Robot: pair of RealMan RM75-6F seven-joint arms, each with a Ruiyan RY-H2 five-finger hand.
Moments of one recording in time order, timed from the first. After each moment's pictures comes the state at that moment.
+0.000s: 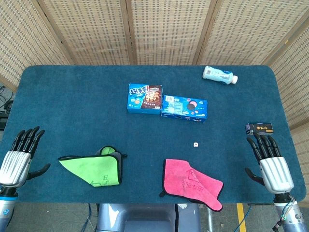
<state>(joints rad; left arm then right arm) -0.13 -1.15 -0.03 -1.67 1.58 1.50 0.11 0.13 -1.18 0.05 -1.58 -1.64 1.53 -0.10</state>
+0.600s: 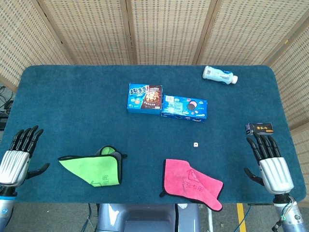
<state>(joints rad) -0.13 -1.14 -0.03 -1.67 1.58 1.51 0.09 0.12 -1.18 0.05 -1.58 -1.65 1.55 -0.12</state>
